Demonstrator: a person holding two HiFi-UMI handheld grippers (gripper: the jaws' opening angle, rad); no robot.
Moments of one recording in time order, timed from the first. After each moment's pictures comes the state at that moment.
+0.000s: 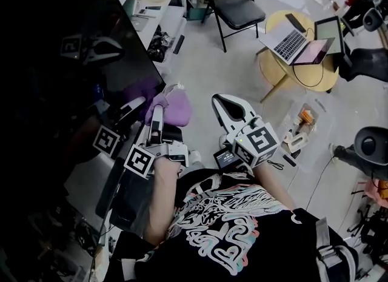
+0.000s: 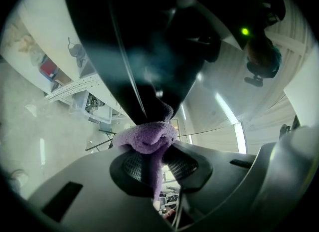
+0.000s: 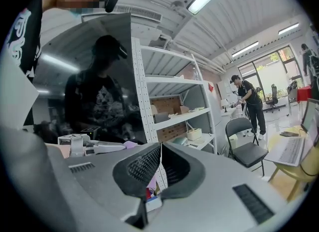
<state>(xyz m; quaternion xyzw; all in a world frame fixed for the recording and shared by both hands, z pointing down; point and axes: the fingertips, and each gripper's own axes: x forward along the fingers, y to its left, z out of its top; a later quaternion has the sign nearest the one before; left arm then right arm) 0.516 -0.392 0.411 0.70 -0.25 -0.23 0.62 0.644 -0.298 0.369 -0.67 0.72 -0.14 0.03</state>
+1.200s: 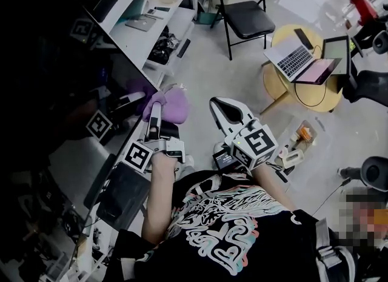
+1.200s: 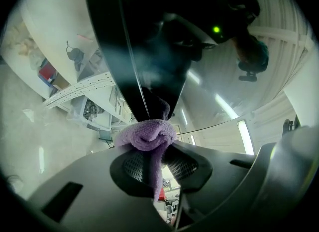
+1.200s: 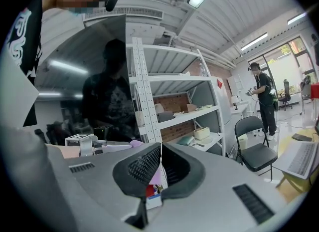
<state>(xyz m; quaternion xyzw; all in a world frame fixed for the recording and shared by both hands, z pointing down) 0.561 -0.402 0.416 0.71 -0.28 -0.26 0.59 0.691 -0.306 0.375 -0.63 0.77 -0.14 0.02</state>
